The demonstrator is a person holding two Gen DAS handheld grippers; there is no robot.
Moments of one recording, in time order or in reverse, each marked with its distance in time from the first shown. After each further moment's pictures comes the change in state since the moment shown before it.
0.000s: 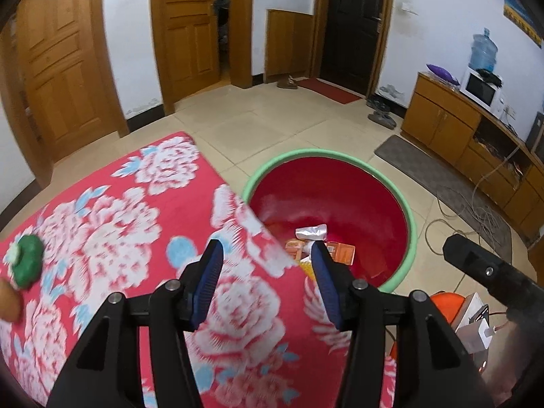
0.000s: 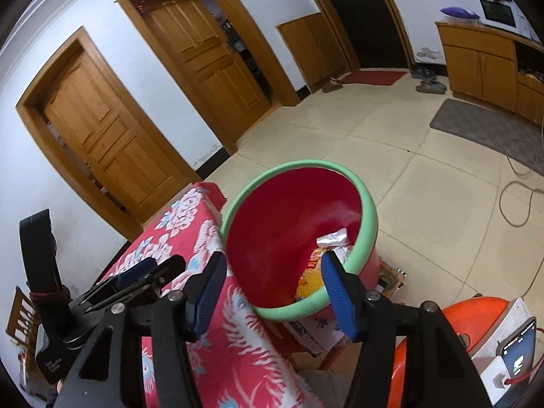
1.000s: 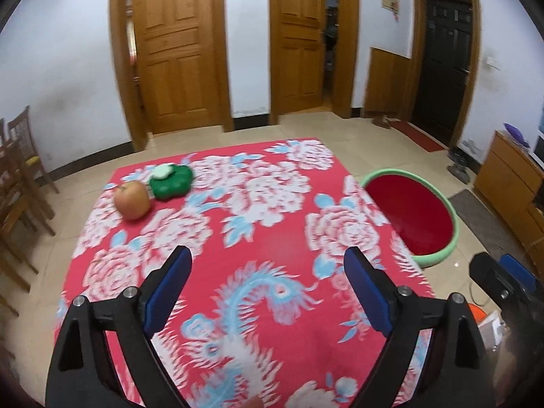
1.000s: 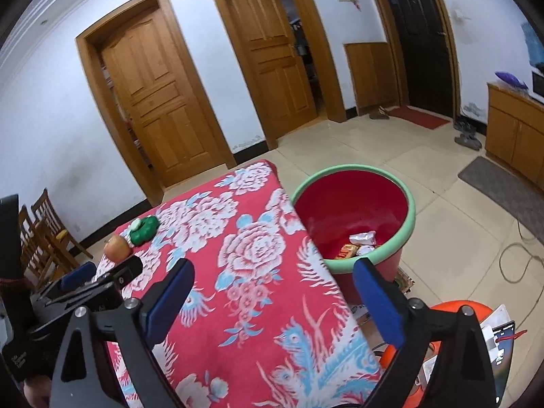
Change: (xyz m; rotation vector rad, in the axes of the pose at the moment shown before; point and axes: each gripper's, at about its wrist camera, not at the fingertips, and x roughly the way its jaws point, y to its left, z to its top) left arm -0.157 0.065 -0.095 -0.263 -0.117 0.353; right arm -0.078 0.094 -0.071 -0.298 -0.023 0.064
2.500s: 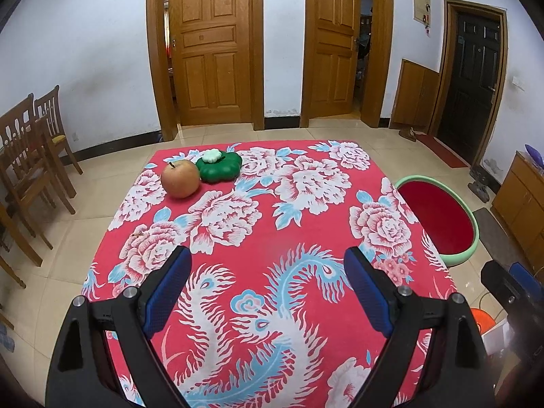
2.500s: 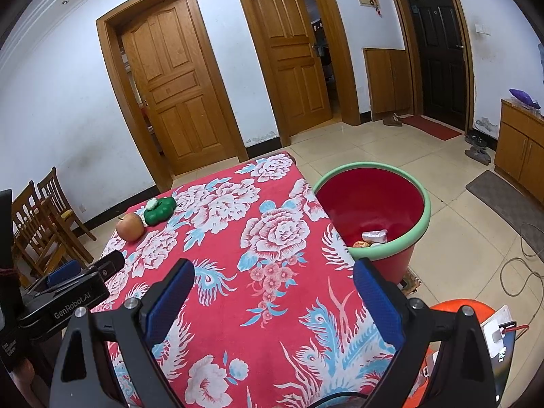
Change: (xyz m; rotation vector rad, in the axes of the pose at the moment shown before) left arm -0.021 0.044 -0.022 -0.087 -0.009 0.083; right arm -0.008 0.030 -0.020 -0.073 0.011 0.023
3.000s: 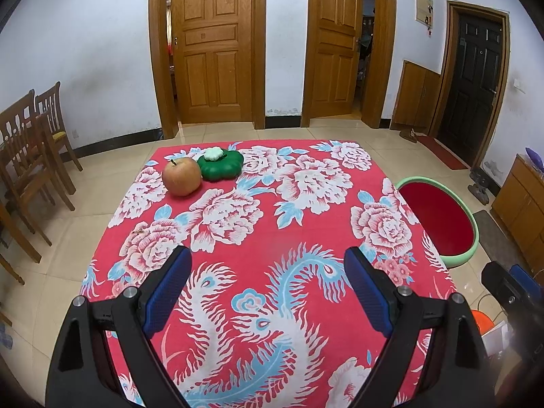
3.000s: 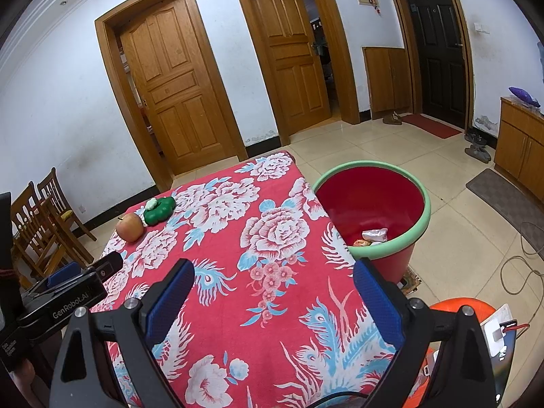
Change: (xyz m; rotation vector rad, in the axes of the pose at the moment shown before) left arm 0.000 0.002 0.000 -0.001 0.000 -0.001; right arm 0.000 0.000 0.000 0.004 0.004 0.000
